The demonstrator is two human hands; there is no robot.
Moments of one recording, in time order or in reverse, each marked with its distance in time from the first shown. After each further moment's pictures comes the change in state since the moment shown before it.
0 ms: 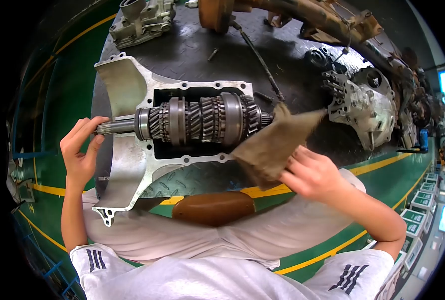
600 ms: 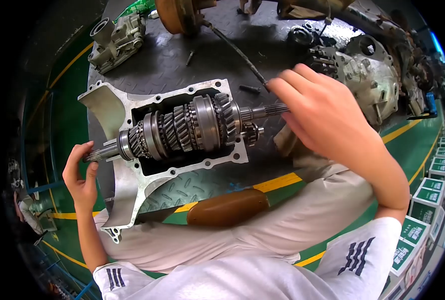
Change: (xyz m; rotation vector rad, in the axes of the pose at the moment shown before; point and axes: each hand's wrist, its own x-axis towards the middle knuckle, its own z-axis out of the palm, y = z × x) left_hand -0.004 -0.005 0.003 -0.093 0.018 -0.050; right_hand 0.041 0.042 -0.049 0.014 -0.095 0.484
